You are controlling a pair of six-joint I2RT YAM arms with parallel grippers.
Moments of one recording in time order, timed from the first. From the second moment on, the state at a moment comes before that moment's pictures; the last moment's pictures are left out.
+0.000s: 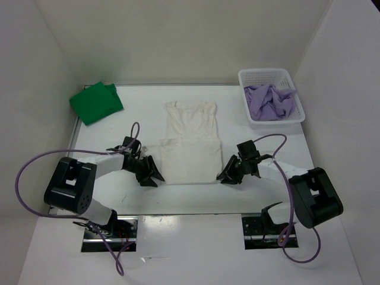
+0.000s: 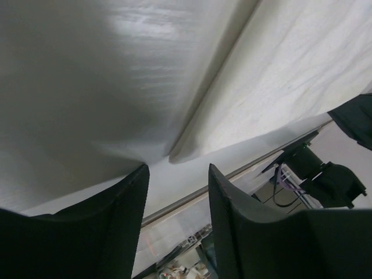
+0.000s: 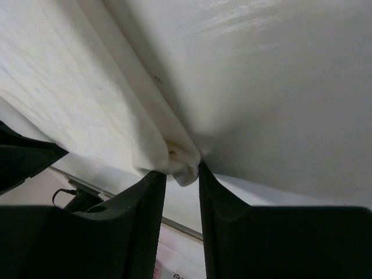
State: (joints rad) left arm -0.23 1.50 0.62 -0.41 0.58 -0.74; right arm 0.35 1.34 0.50 -0.28 -0.36 0.97
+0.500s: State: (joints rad) left arm -0.28 1.56 0.65 -0.37 0.55 -0.74; right arm 0.37 1.30 0.50 -0.29 -0.34 0.97
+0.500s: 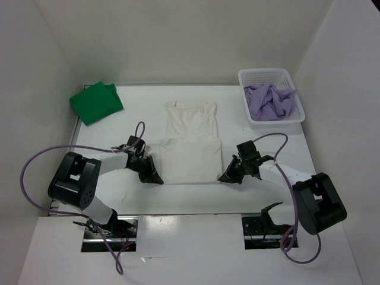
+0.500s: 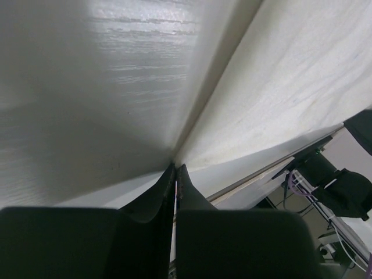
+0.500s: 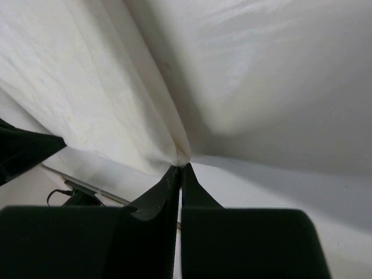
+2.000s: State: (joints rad) left arm -0.23 2.39 2.19 -0.45 0.23 -0.75; right arm 0.15 2.15 1.79 -0.50 -0.15 0.61
